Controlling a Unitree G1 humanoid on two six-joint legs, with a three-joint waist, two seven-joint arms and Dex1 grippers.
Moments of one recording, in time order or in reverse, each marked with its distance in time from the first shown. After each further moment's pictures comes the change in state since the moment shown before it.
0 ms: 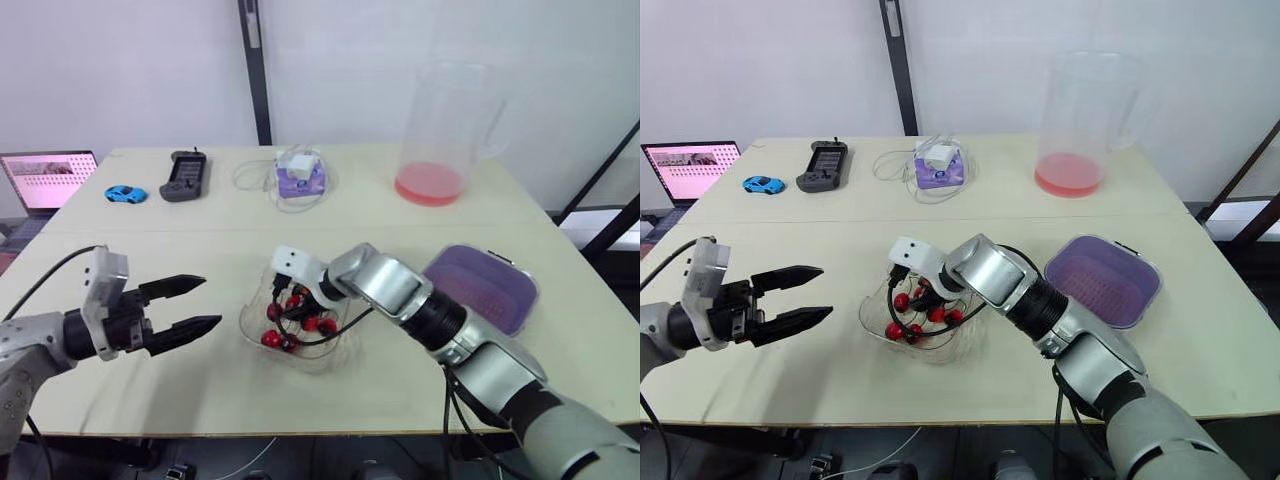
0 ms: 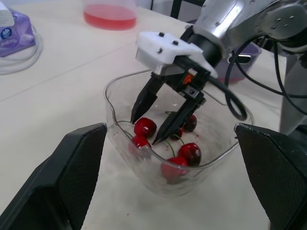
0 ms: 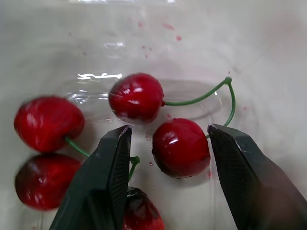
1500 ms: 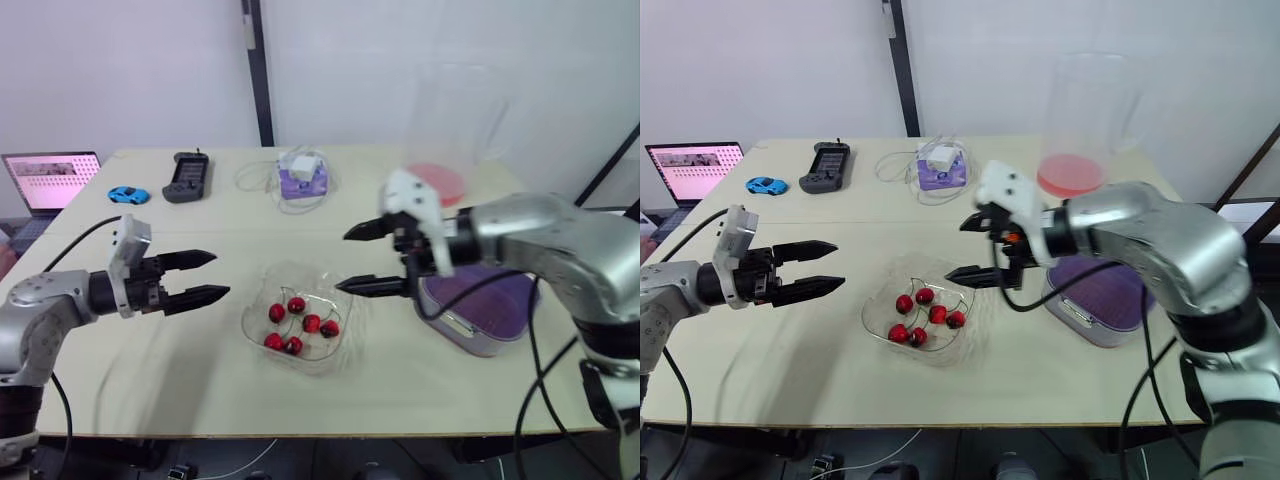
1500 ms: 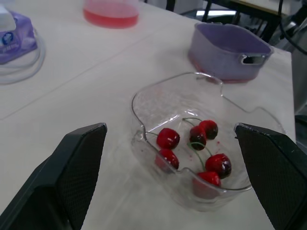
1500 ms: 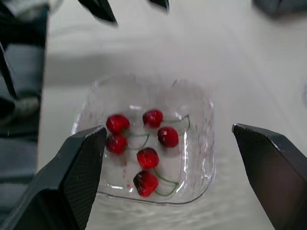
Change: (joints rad) left arm -0.302 0.011 -0.151 0.234 0.125 0.025 -0.065; right arm 0.016 -0.514 -0.377 -0.548 0.492 0.125 0.062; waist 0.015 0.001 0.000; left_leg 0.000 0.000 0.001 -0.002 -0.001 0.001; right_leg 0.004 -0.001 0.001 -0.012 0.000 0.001
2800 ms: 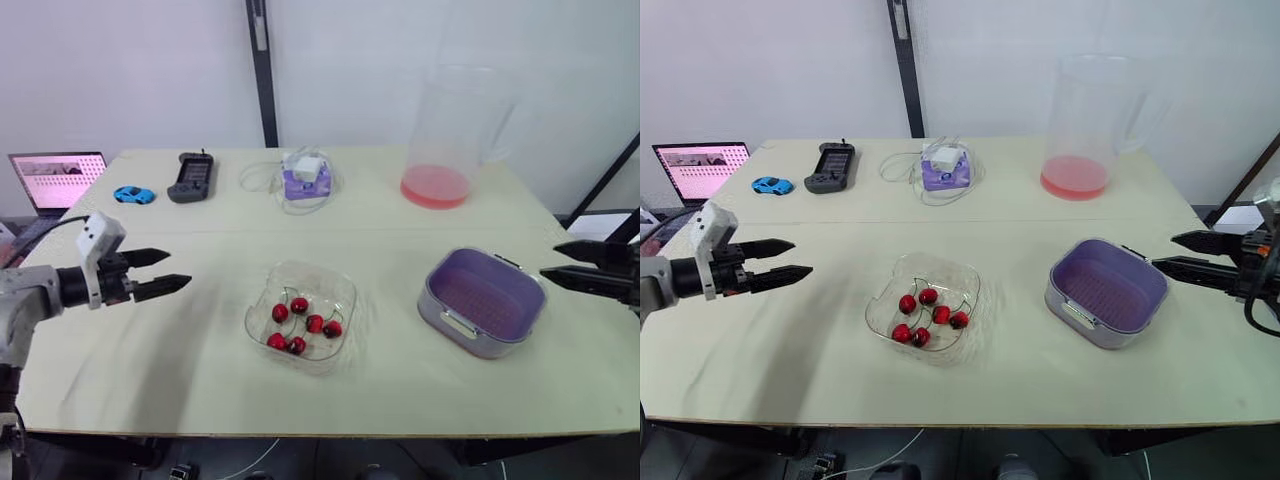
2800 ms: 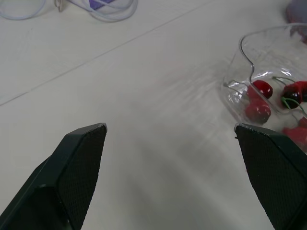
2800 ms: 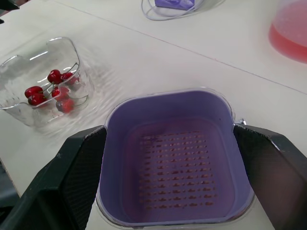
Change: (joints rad) left arm -0.090 0.100 -0.067 0.329 0.199 -0.094 0.004; right arm 0.819 -0.448 -0.843 0.524 0.010 -0.423 0.490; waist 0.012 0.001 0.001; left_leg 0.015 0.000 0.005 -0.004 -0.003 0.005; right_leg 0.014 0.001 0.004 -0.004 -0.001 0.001
